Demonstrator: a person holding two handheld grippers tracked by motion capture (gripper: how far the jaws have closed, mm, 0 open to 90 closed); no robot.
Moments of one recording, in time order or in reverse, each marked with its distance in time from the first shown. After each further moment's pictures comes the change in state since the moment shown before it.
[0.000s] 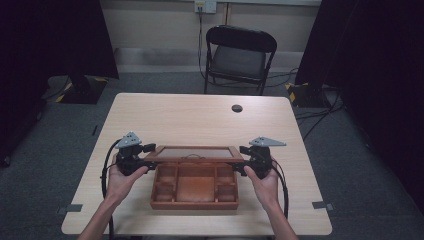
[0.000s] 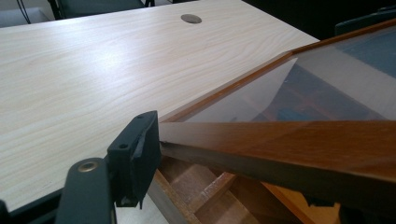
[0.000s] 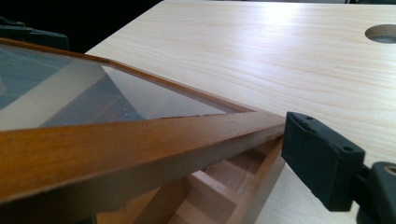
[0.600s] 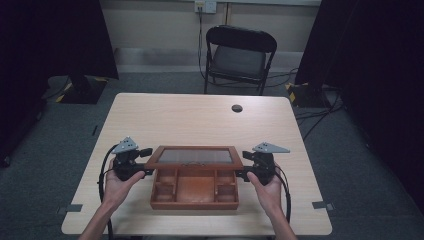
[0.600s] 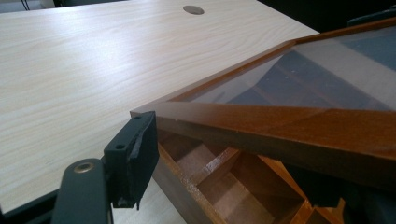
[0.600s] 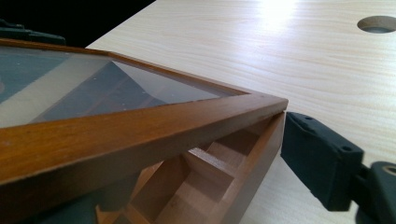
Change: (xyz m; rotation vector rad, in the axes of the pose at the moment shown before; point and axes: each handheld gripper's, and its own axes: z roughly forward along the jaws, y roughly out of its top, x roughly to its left) left arm 0.002 -0.016 -0.005 0.016 0.007 -0.013; right arm 0.001 -0.015 -0.011 -0.009 -0.013 -0.001
